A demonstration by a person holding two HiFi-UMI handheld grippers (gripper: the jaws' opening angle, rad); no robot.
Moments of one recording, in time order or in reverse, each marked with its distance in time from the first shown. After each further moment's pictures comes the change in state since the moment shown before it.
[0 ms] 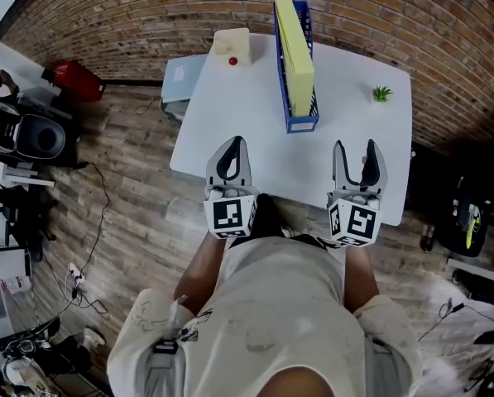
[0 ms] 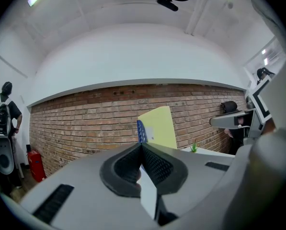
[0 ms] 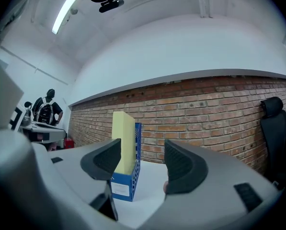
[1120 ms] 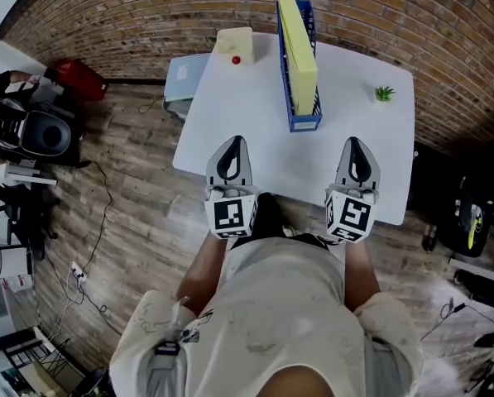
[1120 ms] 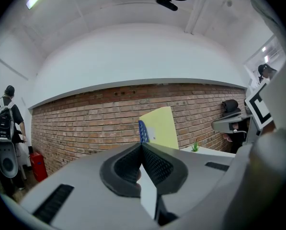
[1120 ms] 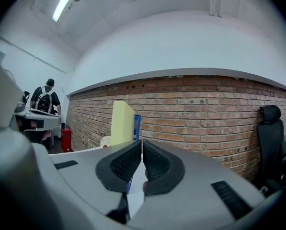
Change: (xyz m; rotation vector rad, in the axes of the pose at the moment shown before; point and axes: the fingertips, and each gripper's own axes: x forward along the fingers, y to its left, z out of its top) left arm -0.004 0.005 0.003 0.011 0.002 0.017; right arm 0.009 0.007 -0.013 -0.075 0.088 -0.037
